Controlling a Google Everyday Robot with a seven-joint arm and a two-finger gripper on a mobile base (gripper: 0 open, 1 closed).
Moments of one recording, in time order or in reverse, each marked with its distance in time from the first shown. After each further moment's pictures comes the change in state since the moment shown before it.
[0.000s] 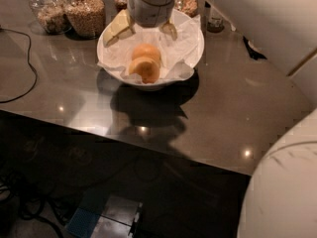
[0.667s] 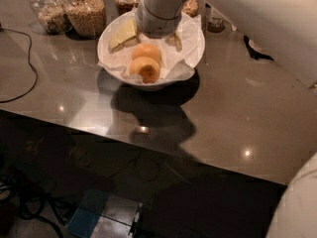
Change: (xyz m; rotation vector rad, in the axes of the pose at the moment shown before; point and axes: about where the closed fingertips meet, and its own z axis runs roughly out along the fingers) arm 0.019 -0.012 0.012 -0.029 -0.016 0.082
